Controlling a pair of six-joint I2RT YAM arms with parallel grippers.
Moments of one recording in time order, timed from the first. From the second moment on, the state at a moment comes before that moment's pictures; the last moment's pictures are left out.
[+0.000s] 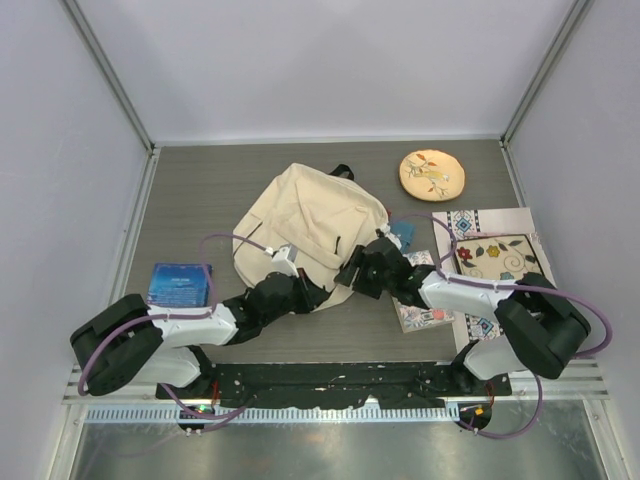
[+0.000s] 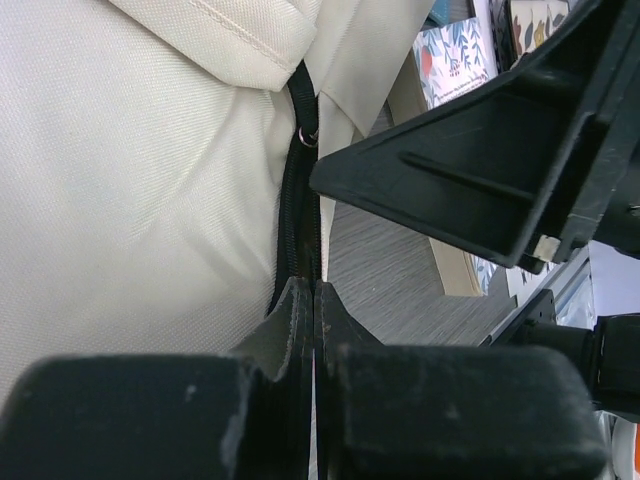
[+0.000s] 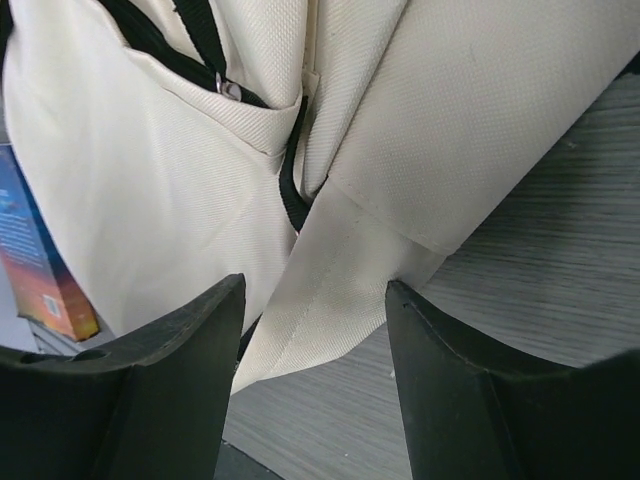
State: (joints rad) left arm -0.96 1.29 0.36 0.48 -0.15 -0.94; right arm 0.75 1.39 0.60 0.04 0.01 1.04
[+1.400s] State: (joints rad) left arm -0.97 0.79 0.48 -0.37 -0.41 -1.04; right arm 0.79 1.36 0.70 -0.06 0.24 1.01
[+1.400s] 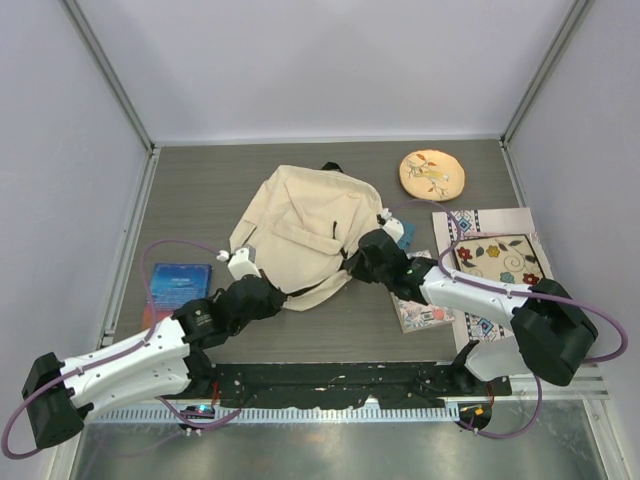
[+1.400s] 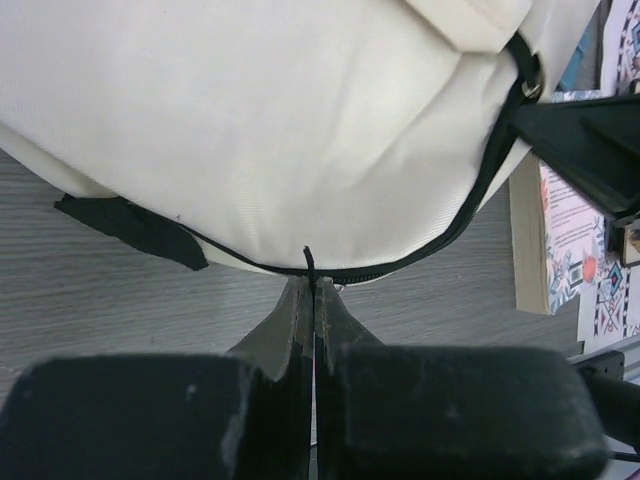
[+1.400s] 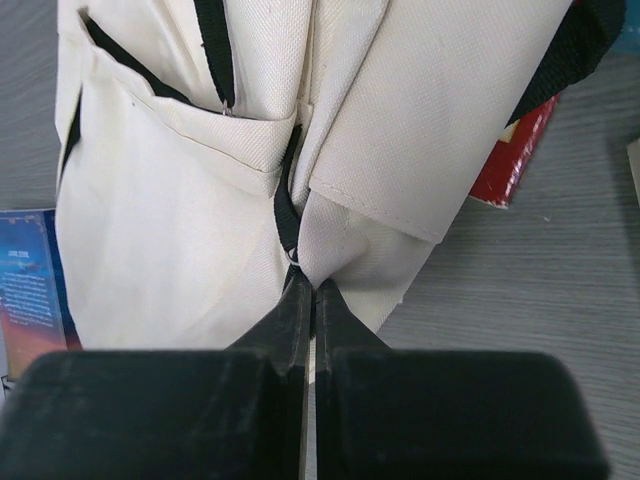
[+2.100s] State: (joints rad) left arm -0.97 1.00 0.54 -0.30 -0.33 -1.07; right arm 0.66 1.53 0.95 -0.20 0.16 0.77
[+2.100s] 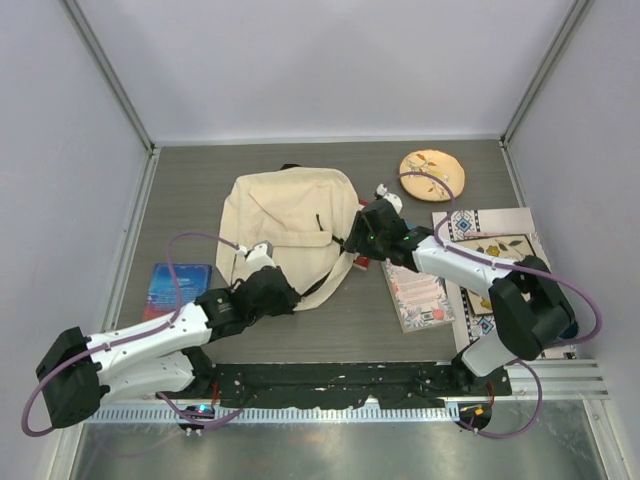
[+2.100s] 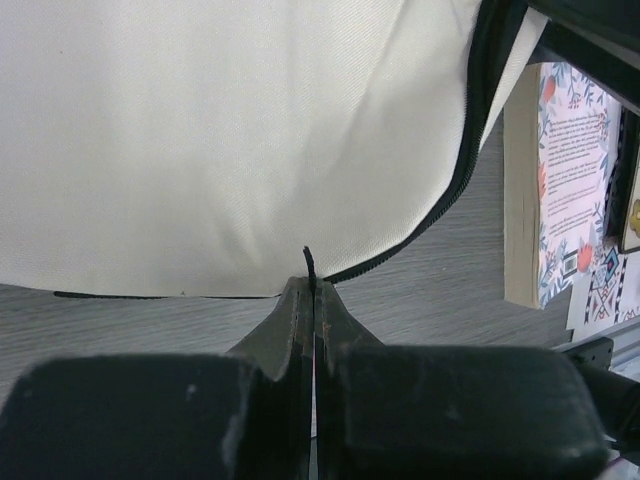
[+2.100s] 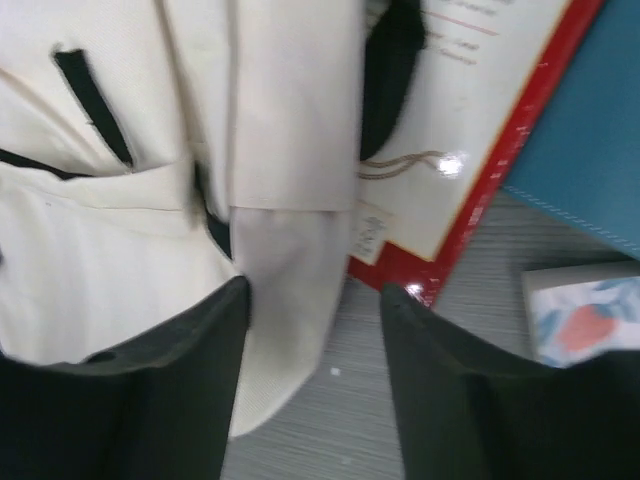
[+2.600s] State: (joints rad) left arm -0.97 1.03 0.68 -0.39 -0.39 -1.09; right arm 0.46 1.09 0.81 -0.27 0.00 0.74
